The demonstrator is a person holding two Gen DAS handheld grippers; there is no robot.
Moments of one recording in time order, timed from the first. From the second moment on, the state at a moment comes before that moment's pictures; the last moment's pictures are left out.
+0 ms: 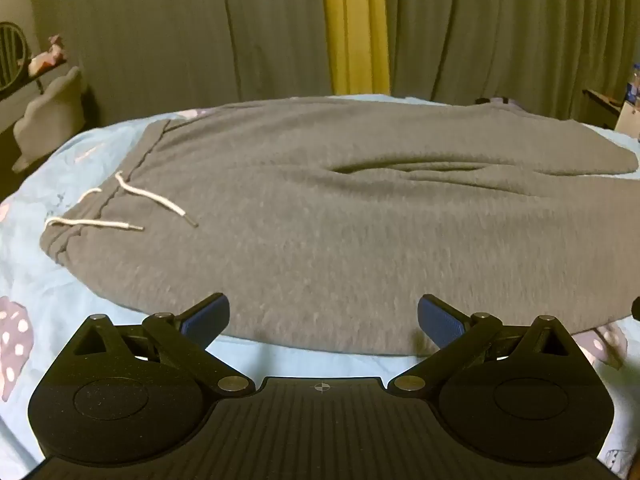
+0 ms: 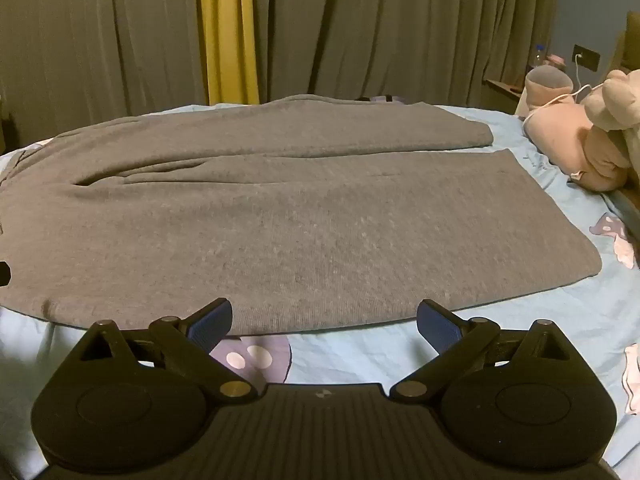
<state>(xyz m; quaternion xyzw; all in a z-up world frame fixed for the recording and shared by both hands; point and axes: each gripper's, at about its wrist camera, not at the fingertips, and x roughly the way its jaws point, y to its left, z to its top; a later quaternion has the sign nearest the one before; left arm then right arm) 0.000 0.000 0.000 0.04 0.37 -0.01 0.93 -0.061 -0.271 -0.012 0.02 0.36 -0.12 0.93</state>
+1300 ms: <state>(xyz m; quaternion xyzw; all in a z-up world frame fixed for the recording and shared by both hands) -0.004 -0.002 -0.007 0.06 0.38 -0.01 0.92 -0.063 -0.271 -0.013 0.03 0.36 -0.13 0.92</state>
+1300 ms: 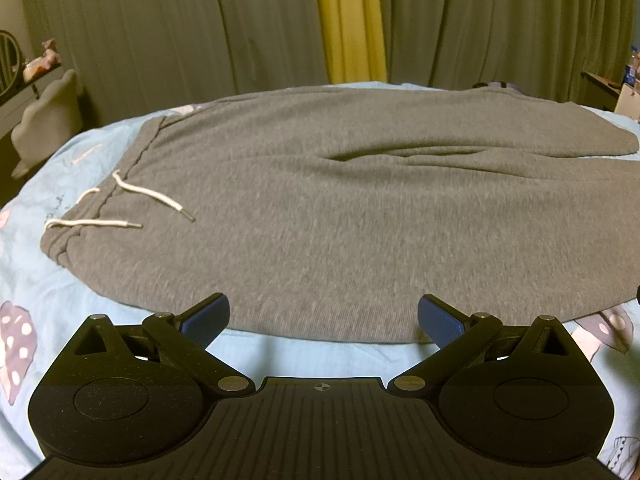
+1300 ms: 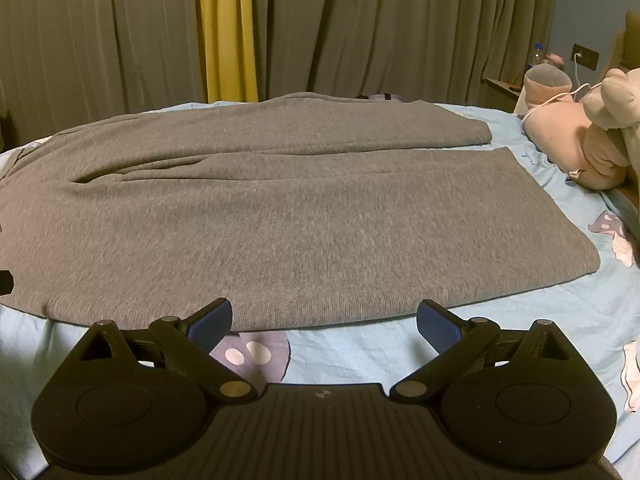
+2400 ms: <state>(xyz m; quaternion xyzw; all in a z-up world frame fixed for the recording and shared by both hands) -0.003 -0.004 -0.006 0.06 0.39 -0.01 0.92 -0.063 -0.271 -0.013 0.02 0.36 -0.13 0.92</state>
